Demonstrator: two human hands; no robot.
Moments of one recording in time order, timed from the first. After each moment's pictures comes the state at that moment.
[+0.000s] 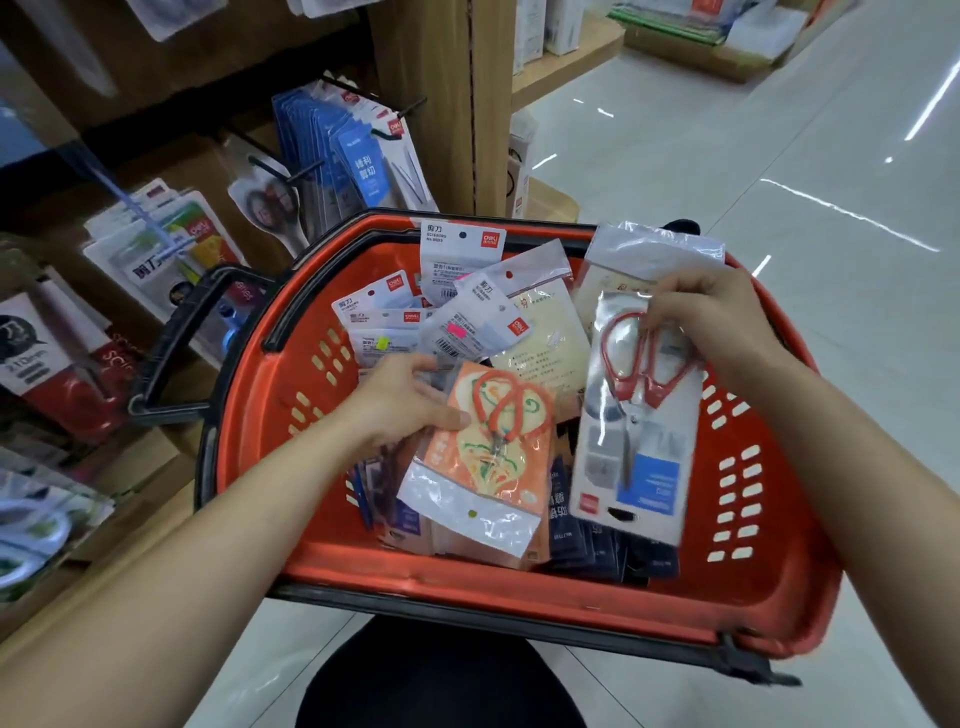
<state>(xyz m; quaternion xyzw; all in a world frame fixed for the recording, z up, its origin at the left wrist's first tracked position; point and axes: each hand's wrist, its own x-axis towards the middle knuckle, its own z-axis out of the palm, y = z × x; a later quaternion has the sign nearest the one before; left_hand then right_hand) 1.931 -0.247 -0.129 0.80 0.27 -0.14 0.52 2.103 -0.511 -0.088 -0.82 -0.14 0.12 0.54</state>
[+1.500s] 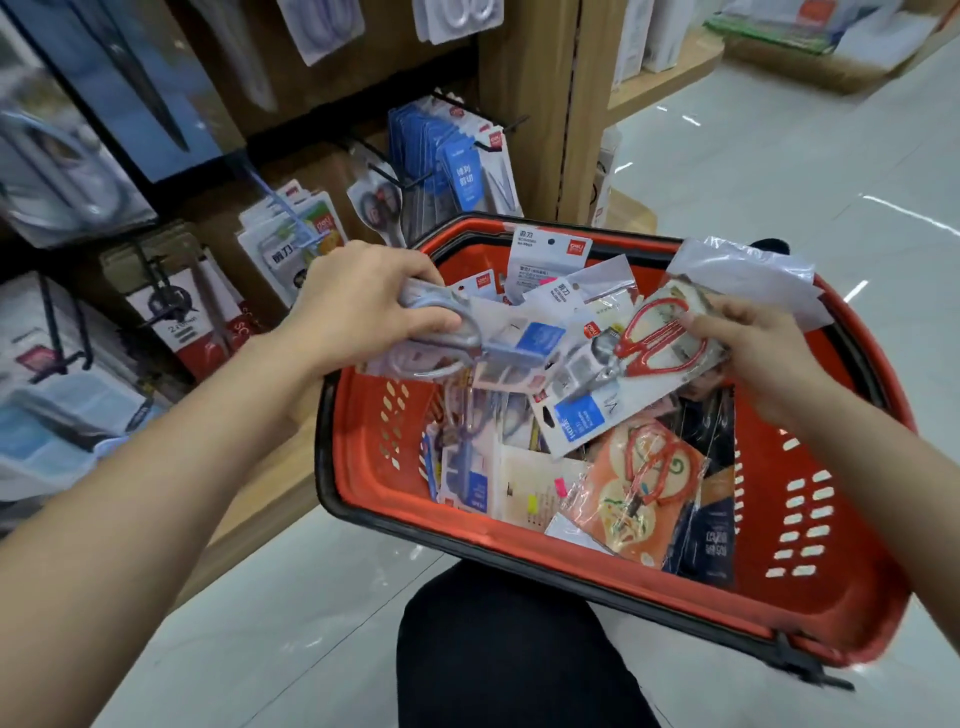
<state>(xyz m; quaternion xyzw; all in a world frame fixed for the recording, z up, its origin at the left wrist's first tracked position) 1.886 -0.179 -0.018 0.98 0.12 0.10 0.11 2.080 -0.491 -0.095 -0.72 -0.06 0.26 0.64</state>
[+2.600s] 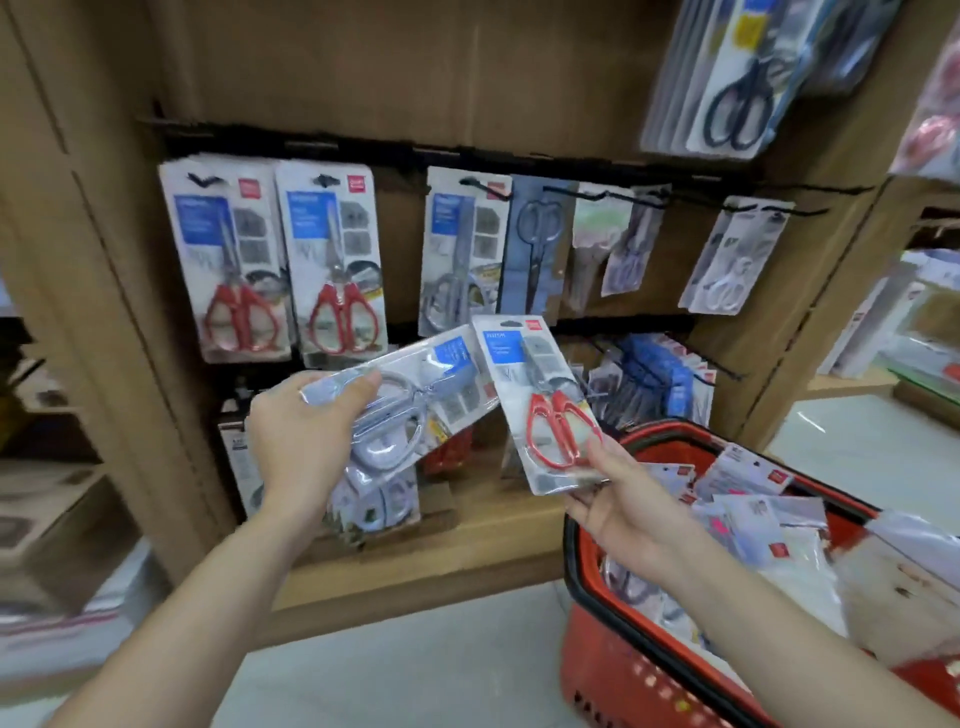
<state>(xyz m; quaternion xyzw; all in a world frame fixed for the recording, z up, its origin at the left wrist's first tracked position) 1.592 -0.109 0.008 0.55 0.45 0.58 0.39 1.831 -0.267 -0.020 -0.46 -0.19 0.52 0.69</state>
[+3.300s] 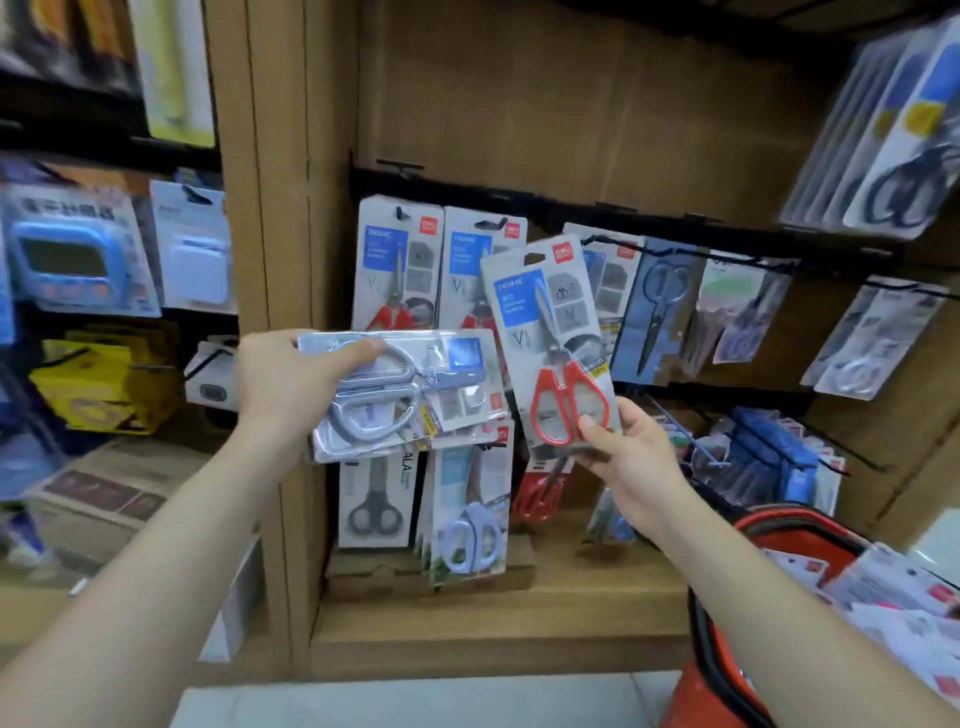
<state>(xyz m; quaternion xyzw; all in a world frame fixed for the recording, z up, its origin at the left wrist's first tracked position) 1.468 -0.044 0.045 0.52 0.46 0.61 0.38 1.766 -0.142 0.002 -0.55 -0.41 0.34 0.64</state>
